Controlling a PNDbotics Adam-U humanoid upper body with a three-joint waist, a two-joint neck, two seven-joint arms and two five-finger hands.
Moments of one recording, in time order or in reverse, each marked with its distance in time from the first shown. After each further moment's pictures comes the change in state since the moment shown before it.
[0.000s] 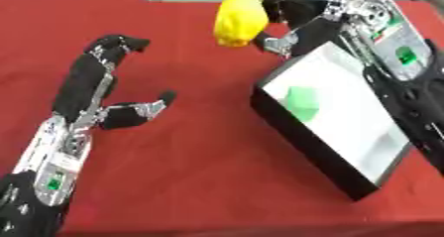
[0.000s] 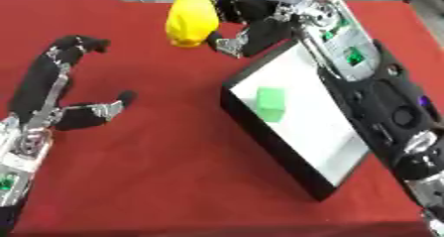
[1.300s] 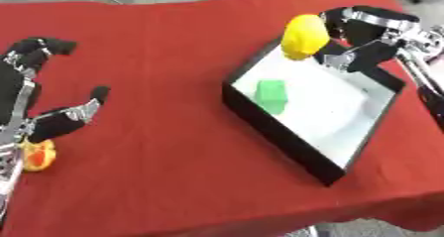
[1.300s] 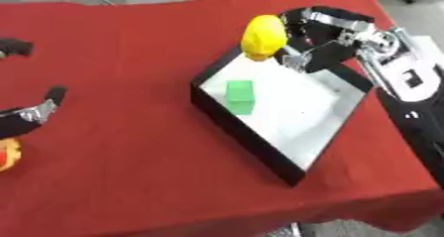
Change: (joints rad) left arm 0.057 0.079 0.021 -0.060 0.061 0.022 0.028; right arm 0.321 -0.170 -0.214 0.005 0.031 -0.157 0.017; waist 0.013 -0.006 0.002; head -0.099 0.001
